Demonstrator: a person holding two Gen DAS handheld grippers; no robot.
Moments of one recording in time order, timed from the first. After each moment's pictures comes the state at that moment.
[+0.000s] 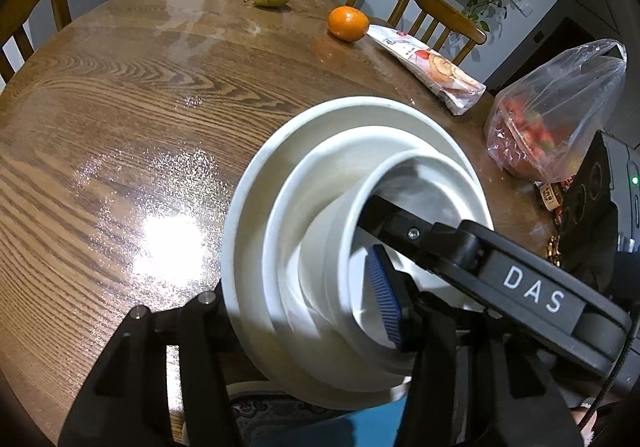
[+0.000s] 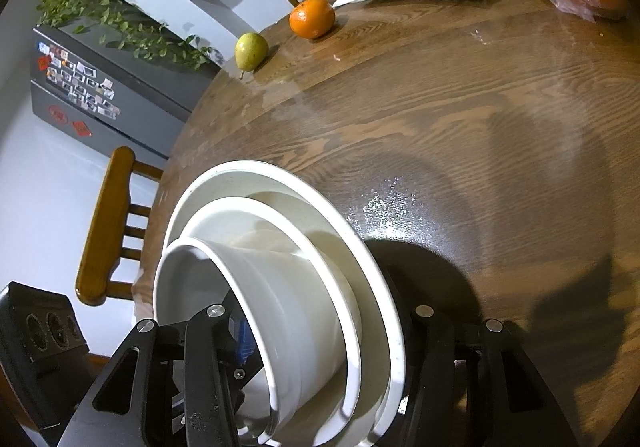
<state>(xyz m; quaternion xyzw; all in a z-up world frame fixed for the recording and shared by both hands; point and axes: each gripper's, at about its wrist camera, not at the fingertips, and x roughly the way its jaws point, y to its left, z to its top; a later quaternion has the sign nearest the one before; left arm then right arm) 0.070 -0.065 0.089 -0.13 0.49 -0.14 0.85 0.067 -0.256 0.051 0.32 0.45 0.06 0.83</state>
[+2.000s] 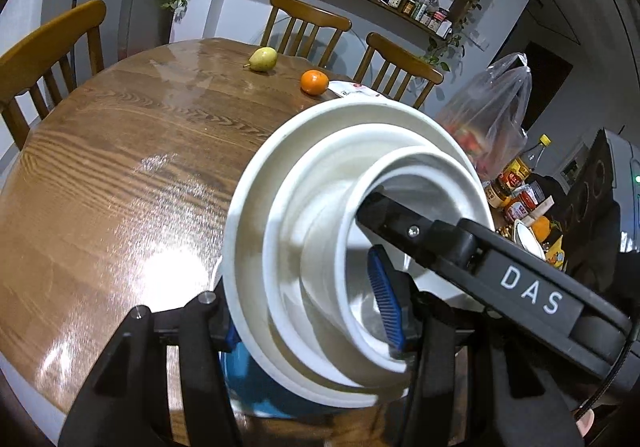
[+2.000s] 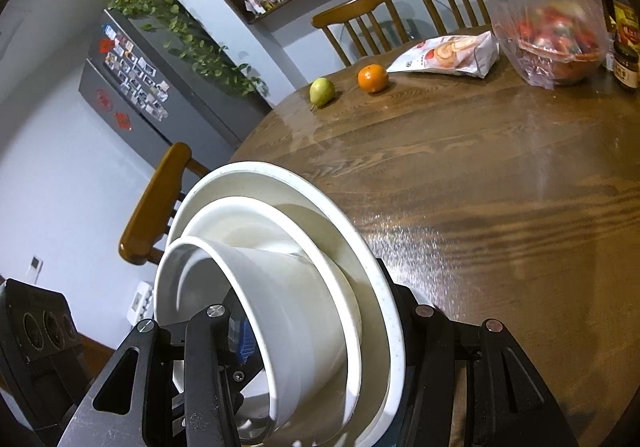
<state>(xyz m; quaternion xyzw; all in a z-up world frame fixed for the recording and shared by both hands) -0.063 -0.037 0.151 -0.14 0.39 -0.16 0.89 -0.059 -0.217 0.133 0.27 0.36 0.07 0.89</state>
